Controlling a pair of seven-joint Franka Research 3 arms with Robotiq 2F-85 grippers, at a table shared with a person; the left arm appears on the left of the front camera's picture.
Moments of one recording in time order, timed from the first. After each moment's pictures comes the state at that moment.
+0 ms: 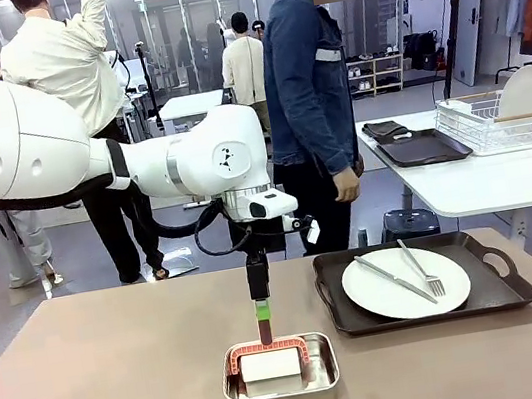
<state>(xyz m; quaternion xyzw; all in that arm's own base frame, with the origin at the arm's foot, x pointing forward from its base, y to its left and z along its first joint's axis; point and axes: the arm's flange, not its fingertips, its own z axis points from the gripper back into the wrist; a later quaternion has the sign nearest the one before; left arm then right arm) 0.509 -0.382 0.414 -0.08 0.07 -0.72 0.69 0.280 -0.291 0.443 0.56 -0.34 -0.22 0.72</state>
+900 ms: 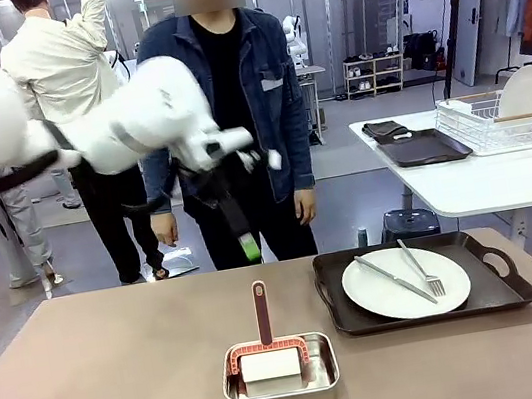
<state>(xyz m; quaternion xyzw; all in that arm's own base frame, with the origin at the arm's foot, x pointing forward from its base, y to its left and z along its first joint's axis) 0.541 -0.316 0.514 -0.22 -0.02 -0.63 0.75 0.280 -0.291 0.443 0.56 -0.34 -0.22 0.72</state>
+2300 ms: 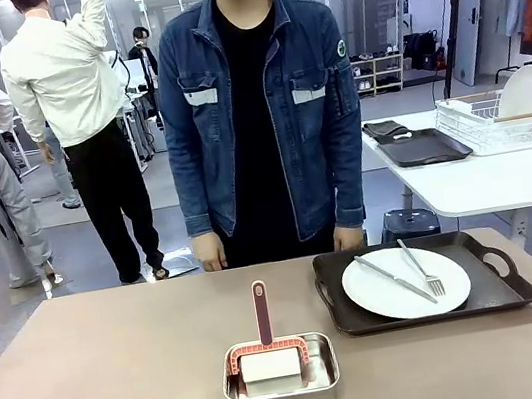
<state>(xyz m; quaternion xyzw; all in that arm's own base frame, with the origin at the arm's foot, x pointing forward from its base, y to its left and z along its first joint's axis) 0.326 0.291 0.511 -0.47 -0.26 -0.01 0.84 0.280 -0.291 0.443 0.56 -0.34 -0.22 0.72</state>
